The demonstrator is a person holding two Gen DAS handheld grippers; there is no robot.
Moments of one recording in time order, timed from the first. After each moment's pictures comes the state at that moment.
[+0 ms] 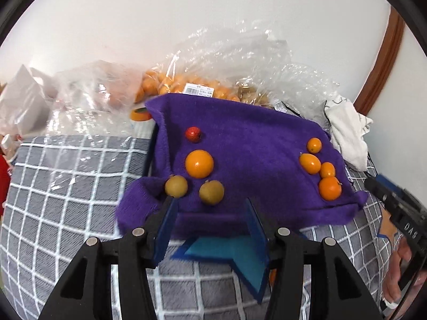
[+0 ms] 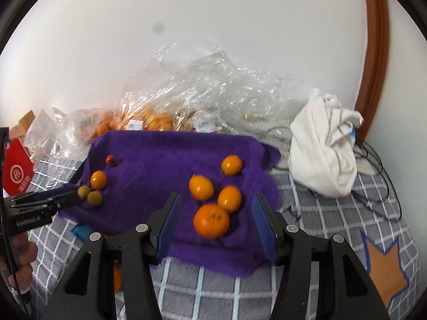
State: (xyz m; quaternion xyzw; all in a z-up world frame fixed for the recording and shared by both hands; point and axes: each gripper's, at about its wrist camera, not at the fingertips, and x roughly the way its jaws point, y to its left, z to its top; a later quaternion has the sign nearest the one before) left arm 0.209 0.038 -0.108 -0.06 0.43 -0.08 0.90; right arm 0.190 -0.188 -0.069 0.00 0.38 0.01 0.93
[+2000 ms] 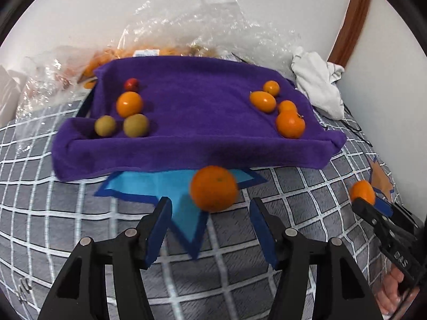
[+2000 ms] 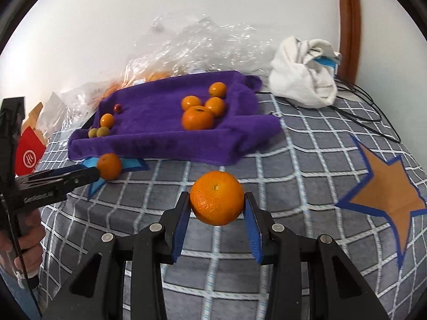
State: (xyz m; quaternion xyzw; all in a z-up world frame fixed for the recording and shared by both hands) left arm 0.163 -0.044 -0.153 -0.02 0.46 -0.12 0.88; right arm 0.092 -0.229 -0.122 0.03 0.41 0.01 0.91
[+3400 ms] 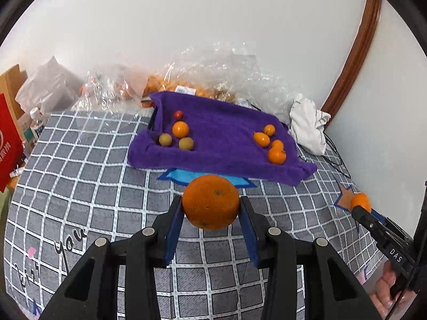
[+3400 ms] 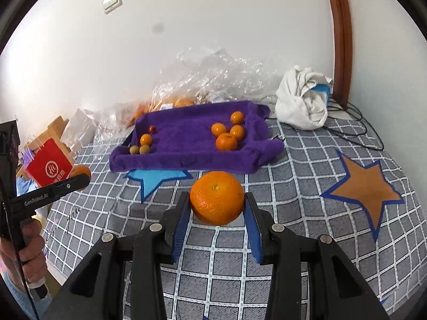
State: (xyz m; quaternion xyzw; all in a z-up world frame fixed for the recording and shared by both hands) left arm 0.076 0.027 -0.062 -0.09 0.40 -0.09 0.91; right arm 0.028 -0.198 -0.038 0.05 0.37 0.02 0.93
